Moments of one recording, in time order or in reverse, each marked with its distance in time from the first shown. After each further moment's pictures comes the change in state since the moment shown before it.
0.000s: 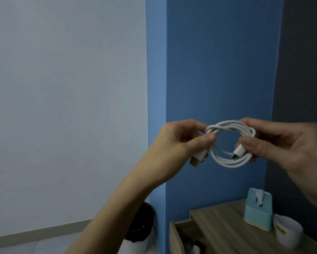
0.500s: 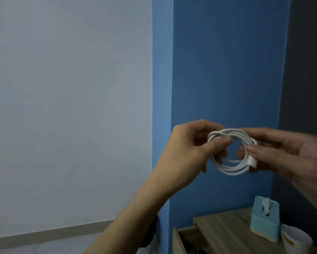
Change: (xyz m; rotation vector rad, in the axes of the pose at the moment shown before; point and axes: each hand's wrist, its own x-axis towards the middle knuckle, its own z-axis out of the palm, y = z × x) left_hand 0.004 0.003 0.011 0.050 0.094 0.079; right_hand 0.004 -0.003 0.002 0.156 -0.106 0.088
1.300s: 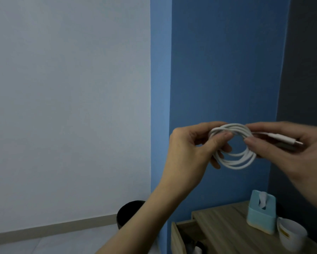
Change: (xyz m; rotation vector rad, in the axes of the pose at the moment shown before) left_hand -0.001 -0.022 0.016 -0.120 0.131 0.101; right_hand -0.005 0.008 0.003 -0.275 0.307 -0.105
